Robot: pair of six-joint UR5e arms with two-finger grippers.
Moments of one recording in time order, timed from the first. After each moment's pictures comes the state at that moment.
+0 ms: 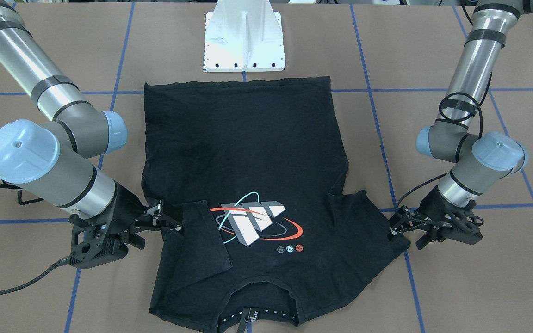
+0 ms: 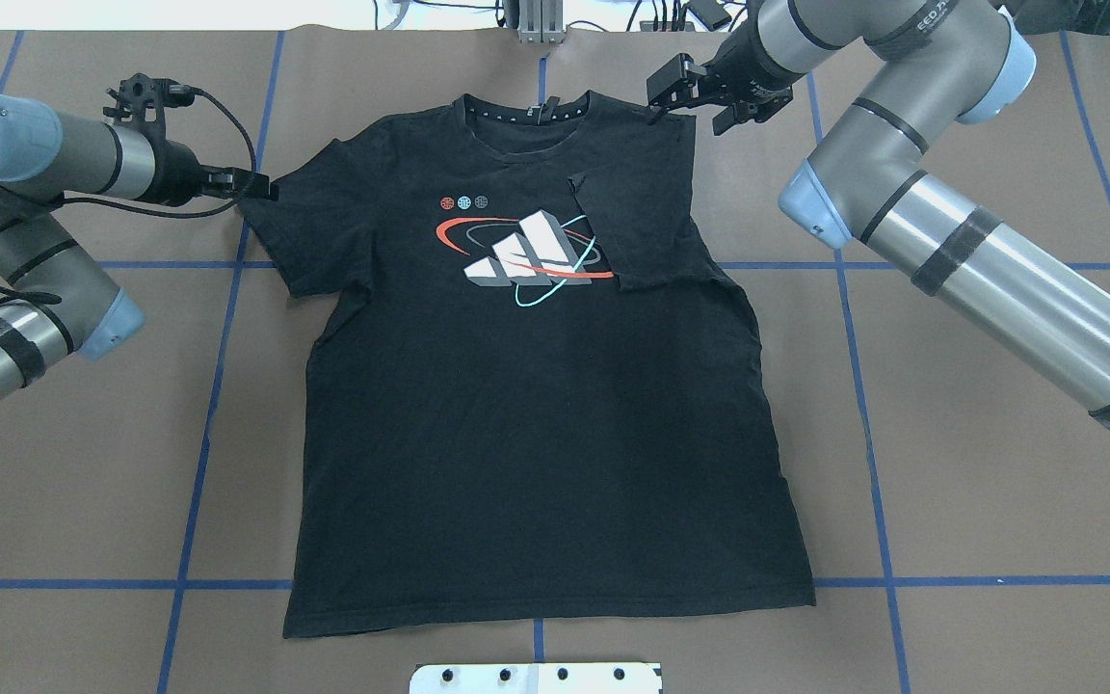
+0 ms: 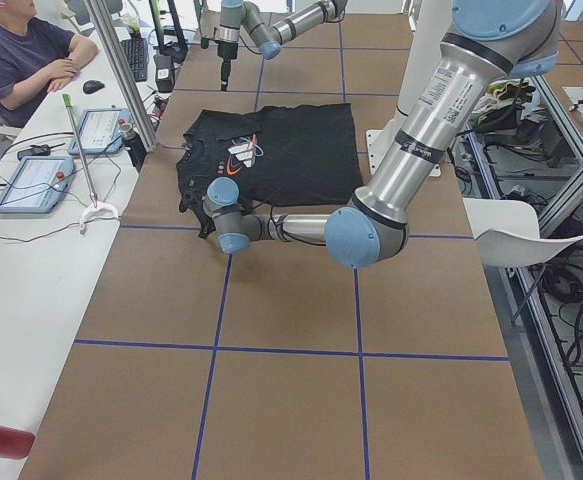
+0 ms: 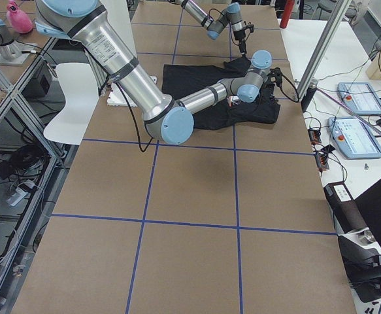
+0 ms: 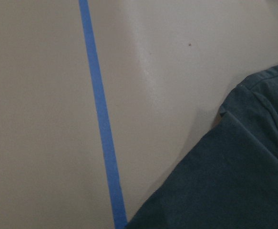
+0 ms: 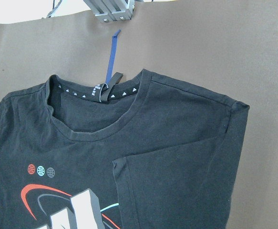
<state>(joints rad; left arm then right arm) -0.94 -2.11 -0.96 -2.80 -2.03 -0.97 0.95 -0.81 1.20 -0.91 2.25 1.02</state>
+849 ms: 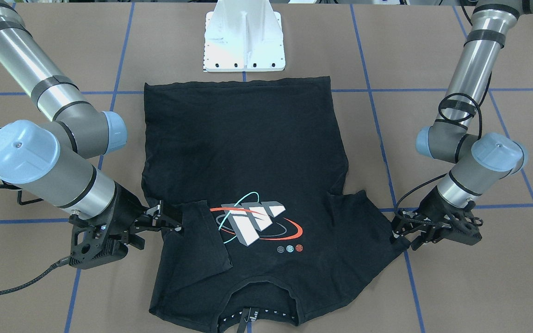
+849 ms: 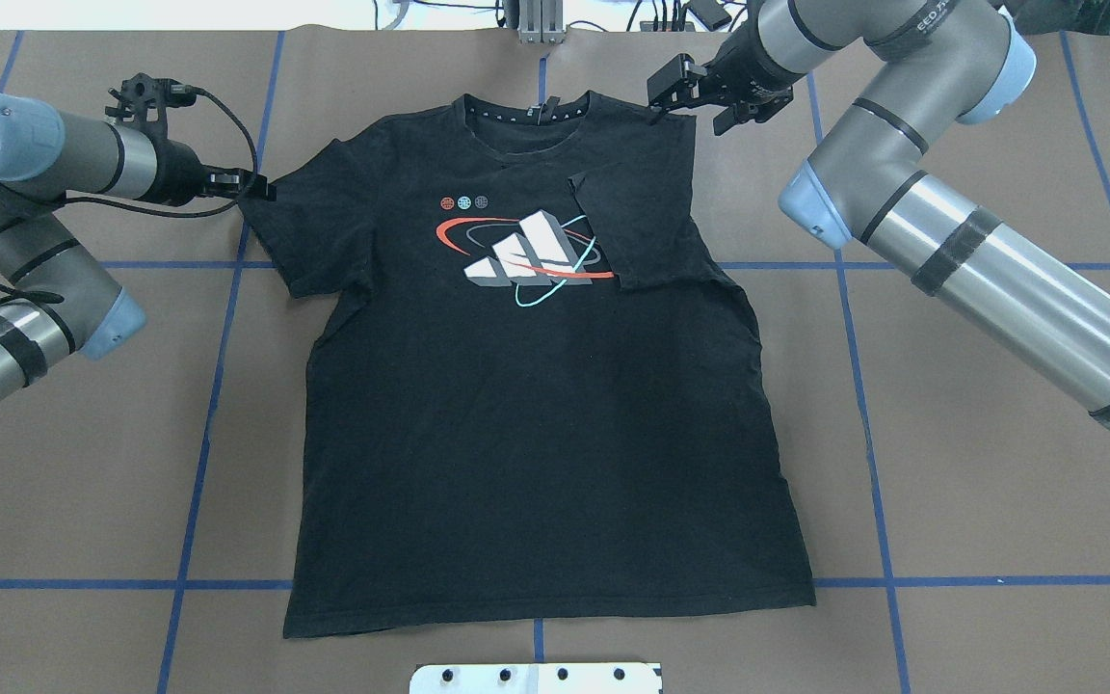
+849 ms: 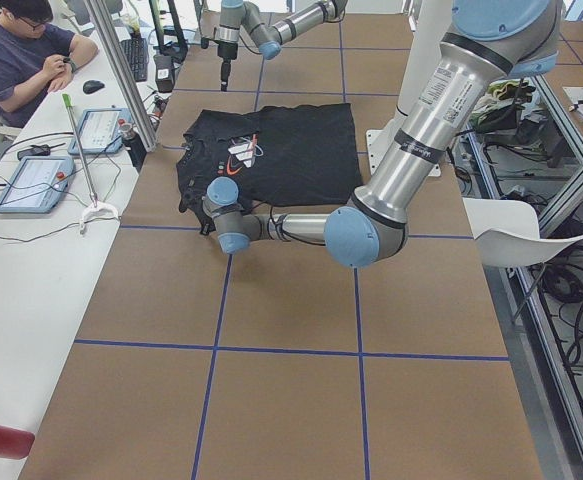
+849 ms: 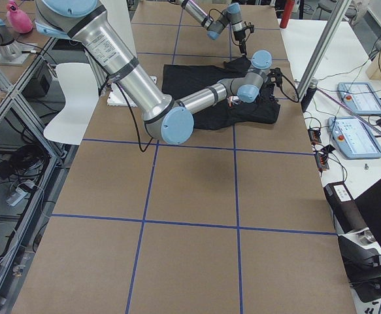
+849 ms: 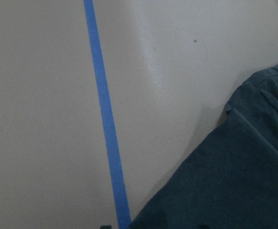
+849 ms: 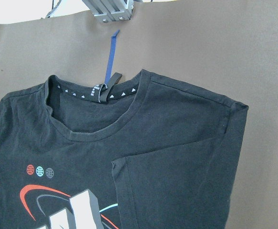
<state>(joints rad) -0.94 -2.11 -0.95 -2.79 -2.03 -0.97 0.95 -0.81 1.20 -0.91 2.25 1.02</state>
